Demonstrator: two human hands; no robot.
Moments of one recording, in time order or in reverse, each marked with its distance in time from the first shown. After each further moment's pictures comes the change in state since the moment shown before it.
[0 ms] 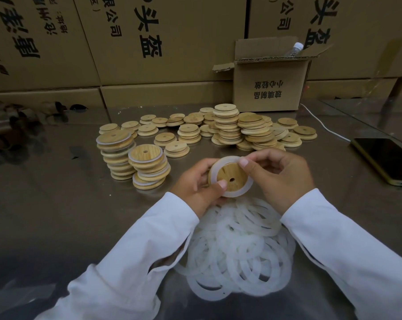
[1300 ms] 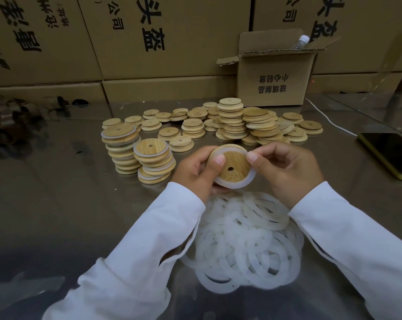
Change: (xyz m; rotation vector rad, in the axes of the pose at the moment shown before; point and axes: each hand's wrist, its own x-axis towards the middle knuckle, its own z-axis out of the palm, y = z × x) left_hand 0.000 0.005 0.002 -0.074 0.147 0.071; right_hand 0.001 0.000 0.001 -0.022 -0.063 -0.083
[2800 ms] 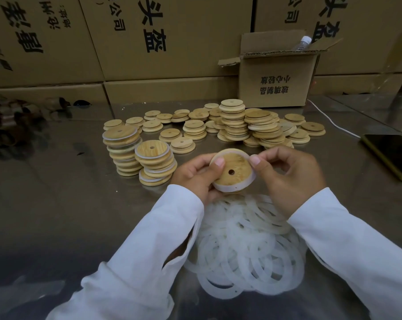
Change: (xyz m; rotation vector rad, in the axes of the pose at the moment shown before) left_hand 0.009 -0.012 -0.003 -0.266 0.101 -0.158; right_hand -0.006 -0.003 0.003 -0.224 0.082 0.065
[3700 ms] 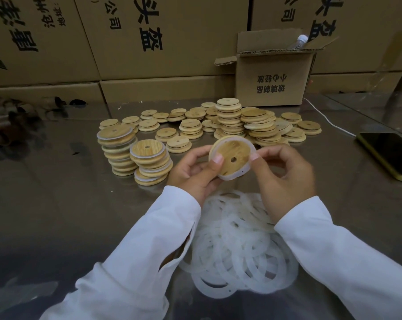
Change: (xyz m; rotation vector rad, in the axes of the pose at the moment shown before) left_hand -0.006 0.003 0.011 -0.083 0.034 0.079; right_hand -0.007 0.005 0.012 0.140 0.205 0.018
